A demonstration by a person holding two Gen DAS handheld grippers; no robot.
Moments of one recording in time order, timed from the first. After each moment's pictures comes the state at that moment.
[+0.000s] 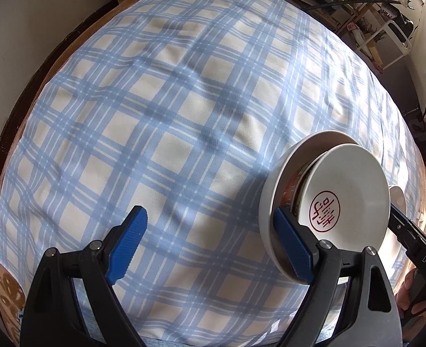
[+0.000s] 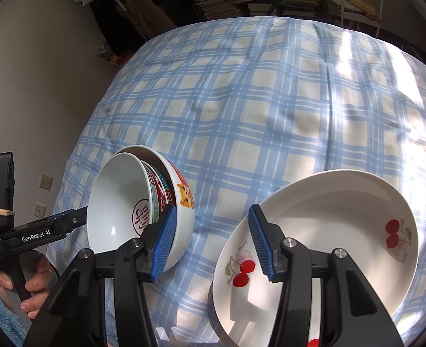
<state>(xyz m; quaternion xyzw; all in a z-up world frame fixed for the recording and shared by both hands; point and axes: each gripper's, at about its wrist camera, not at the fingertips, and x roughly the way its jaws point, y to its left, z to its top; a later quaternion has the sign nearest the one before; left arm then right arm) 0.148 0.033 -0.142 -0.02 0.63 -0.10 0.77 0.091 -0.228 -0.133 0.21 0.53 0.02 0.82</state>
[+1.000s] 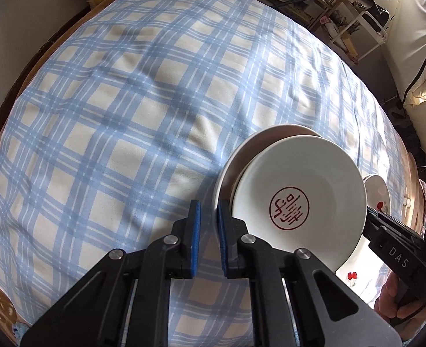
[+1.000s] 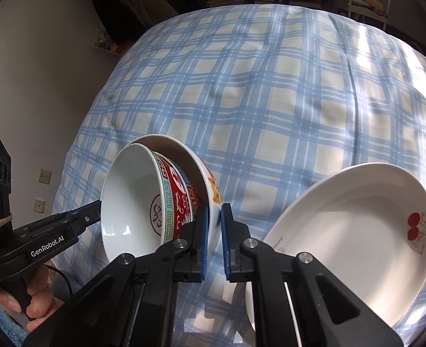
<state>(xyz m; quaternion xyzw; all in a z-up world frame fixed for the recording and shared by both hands) 0.146 0.008 -0.142 -0.02 0.62 -0.16 0.76 0.104 -0.201 -0.136 0.21 0.55 0.03 0.81</state>
